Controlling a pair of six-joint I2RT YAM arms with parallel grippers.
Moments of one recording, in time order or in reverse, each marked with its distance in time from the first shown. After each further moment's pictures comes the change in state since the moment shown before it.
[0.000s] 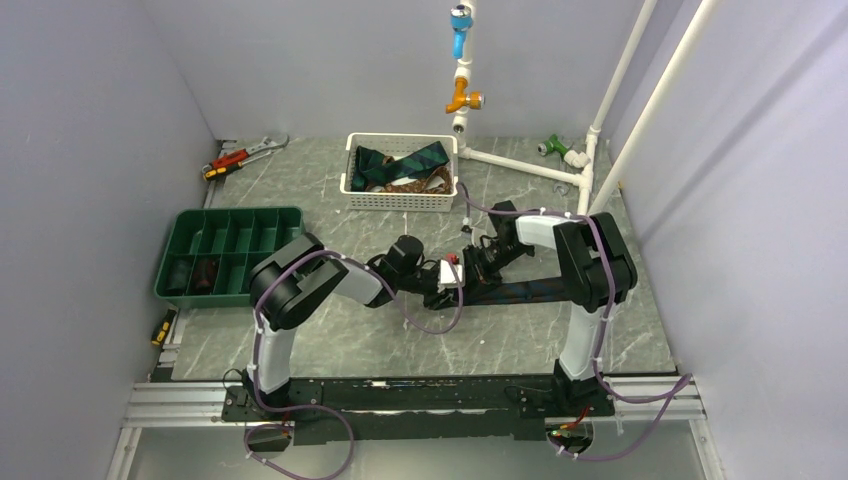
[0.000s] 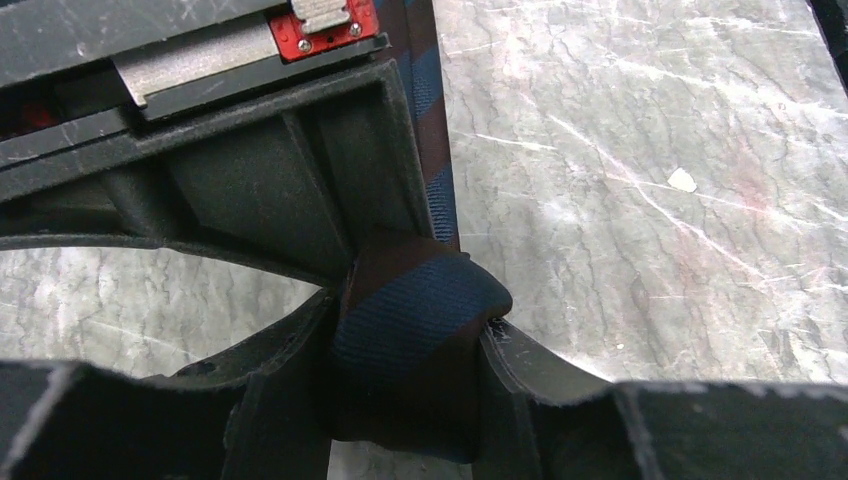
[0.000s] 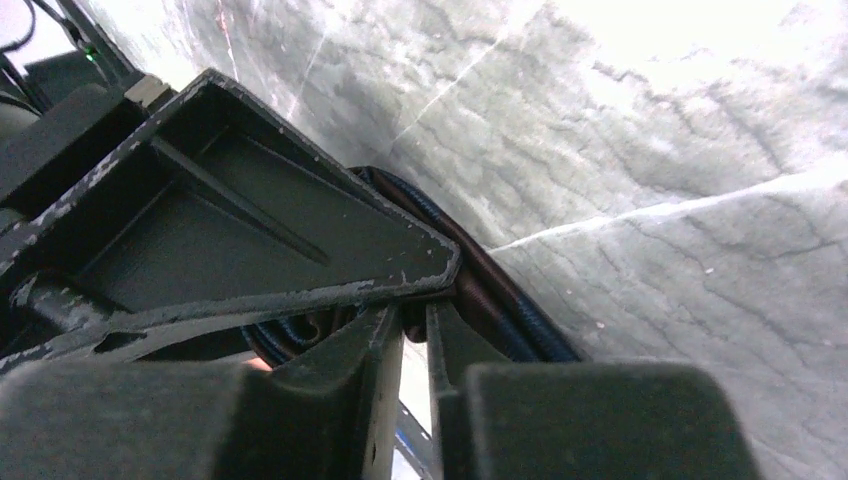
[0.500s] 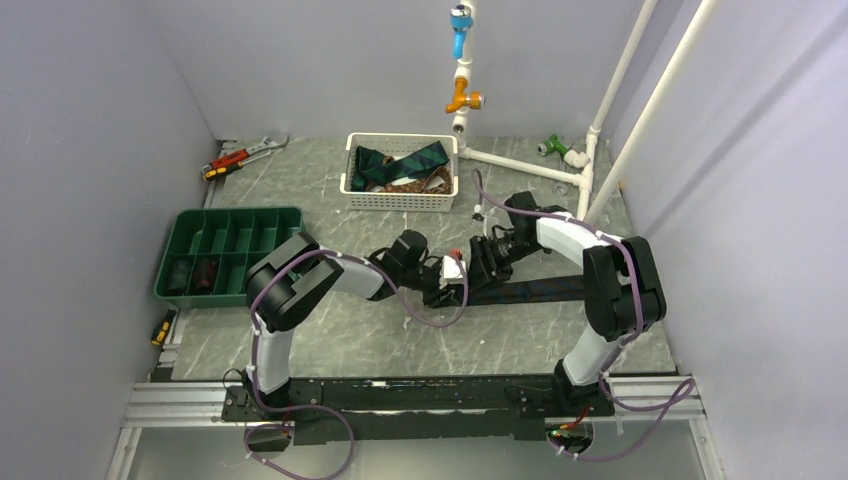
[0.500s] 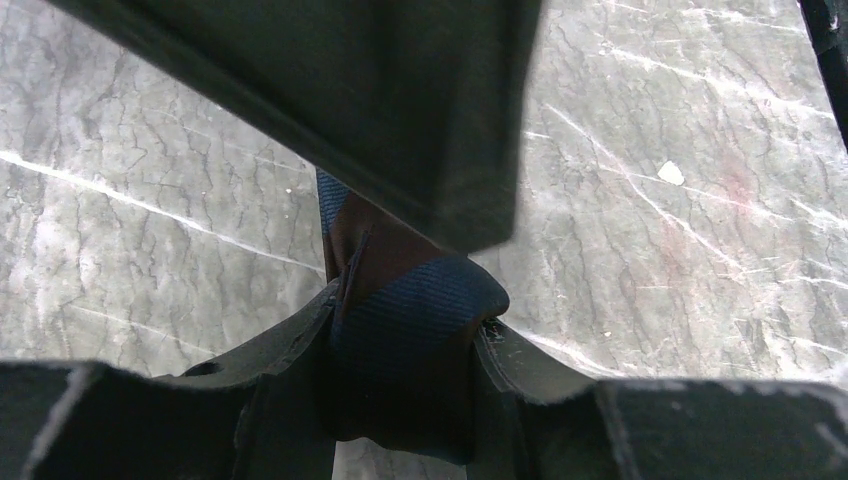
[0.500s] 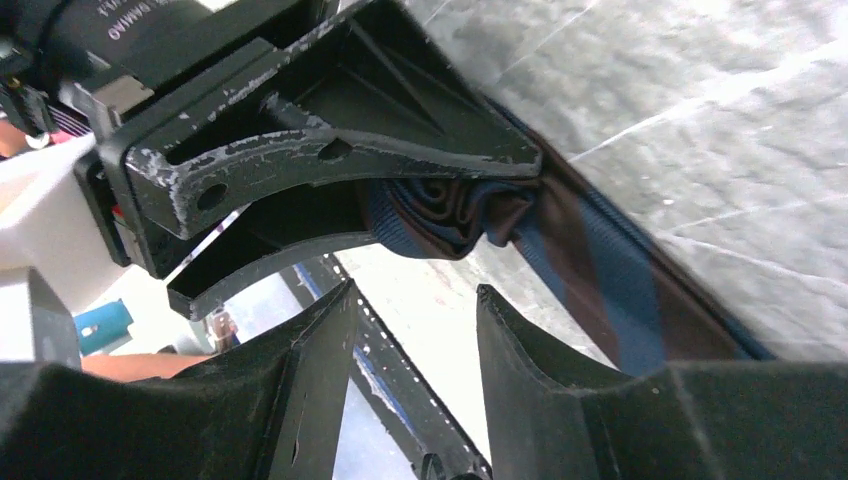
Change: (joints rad) left arm 0.003 -0.031 0.064 -0.208 -0.002 0.013; right arm -0.055 -0.233 -0.034 -0.080 -0.009 -0.099
